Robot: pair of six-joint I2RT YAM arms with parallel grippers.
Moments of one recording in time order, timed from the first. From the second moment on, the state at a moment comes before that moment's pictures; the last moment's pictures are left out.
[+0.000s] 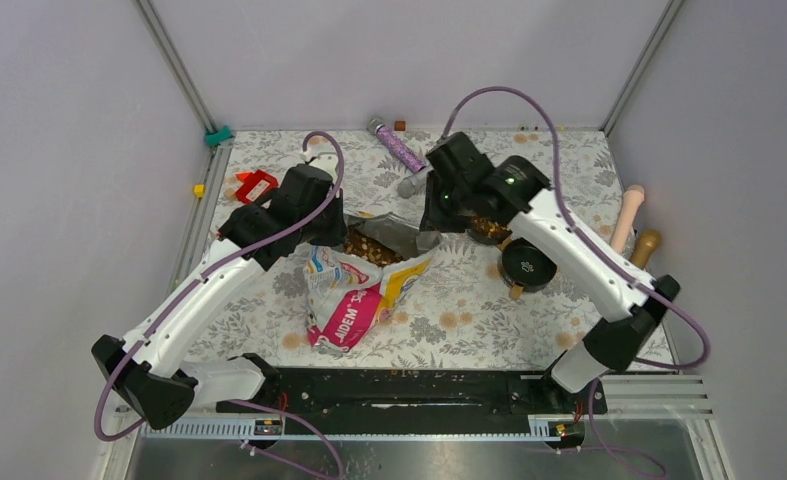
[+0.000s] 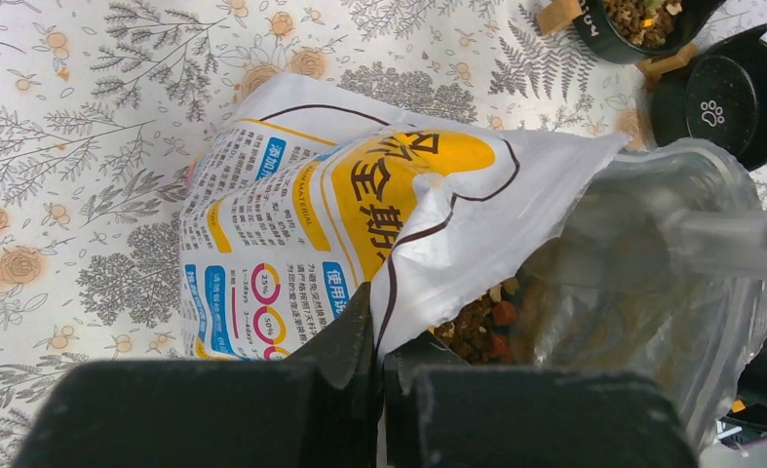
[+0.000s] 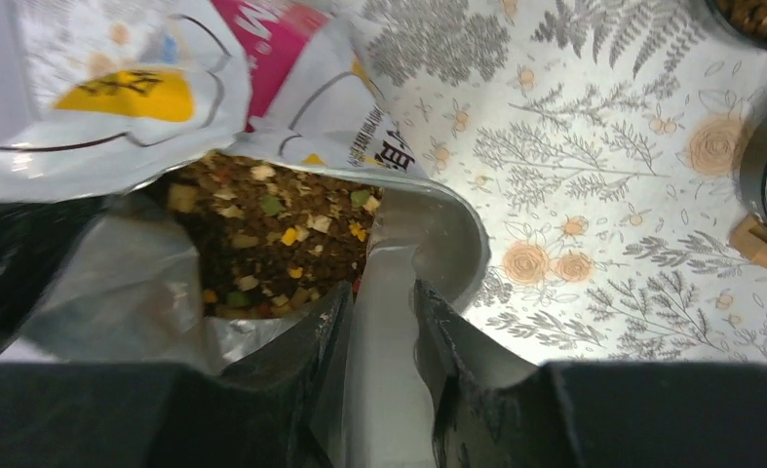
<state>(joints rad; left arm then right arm) -0.62 1.20 1.32 -0.88 -0.13 -0.44 0.77 1.55 1.81 -1.16 0.11 0.74</state>
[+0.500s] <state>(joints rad) -0.63 1.20 1.32 -0.87 -0.11 -0.44 0.82 1.61 1.55 -0.94 0.04 0.80</state>
